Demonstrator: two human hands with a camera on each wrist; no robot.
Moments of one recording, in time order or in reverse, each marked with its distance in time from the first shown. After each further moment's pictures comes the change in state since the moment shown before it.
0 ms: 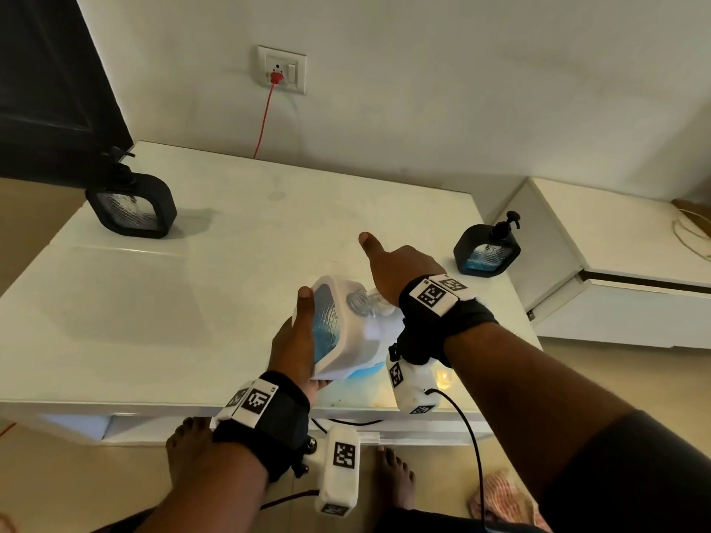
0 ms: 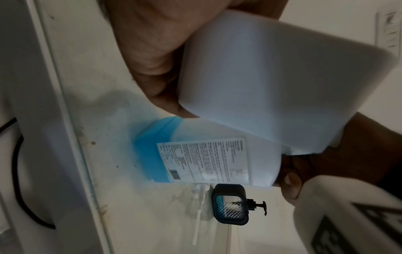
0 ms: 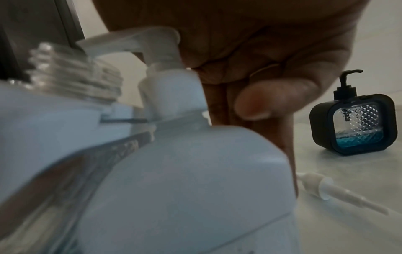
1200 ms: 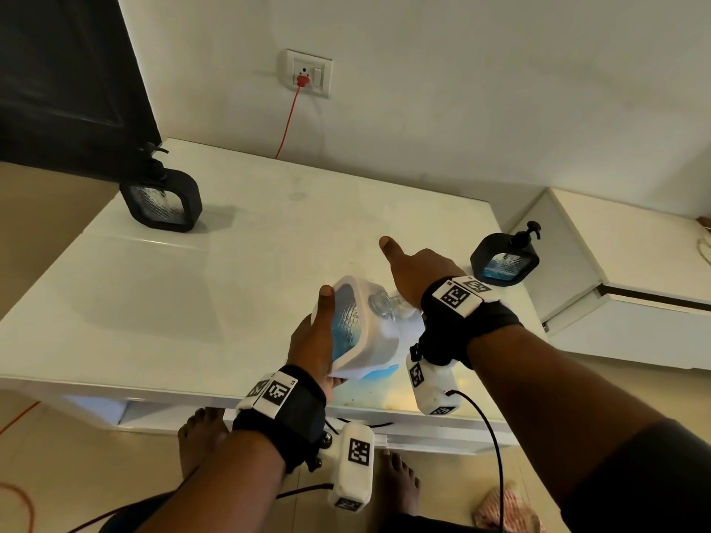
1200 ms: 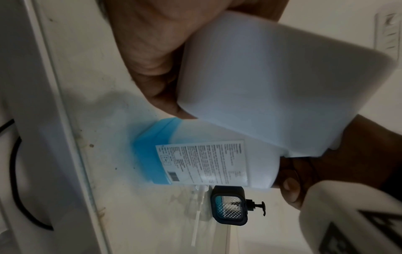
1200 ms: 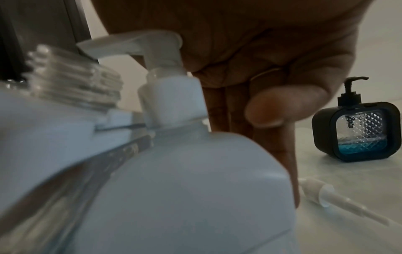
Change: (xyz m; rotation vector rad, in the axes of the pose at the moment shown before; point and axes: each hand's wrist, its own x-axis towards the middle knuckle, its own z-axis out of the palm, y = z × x) left_hand -0.009 0.008 0.003 0.004 0.031 -0.036; right_hand 0.000 -0.003 -0.004 -0.052 -0.027 -0.012
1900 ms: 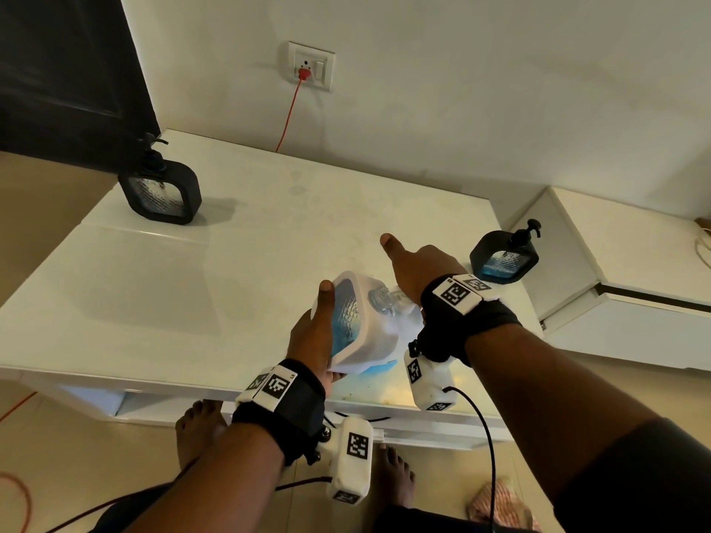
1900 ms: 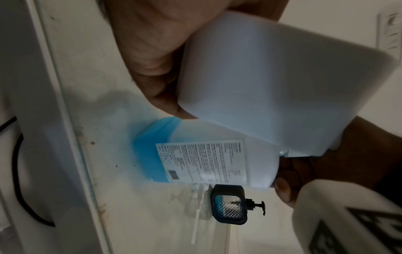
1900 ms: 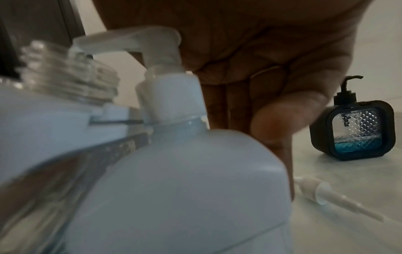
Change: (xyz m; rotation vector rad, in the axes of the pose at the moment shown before) left_hand 0.001 -0.001 0.000 -0.006 -0.013 0.013; right_hand 0.002 0.004 0.001 0.013 0.025 0.023
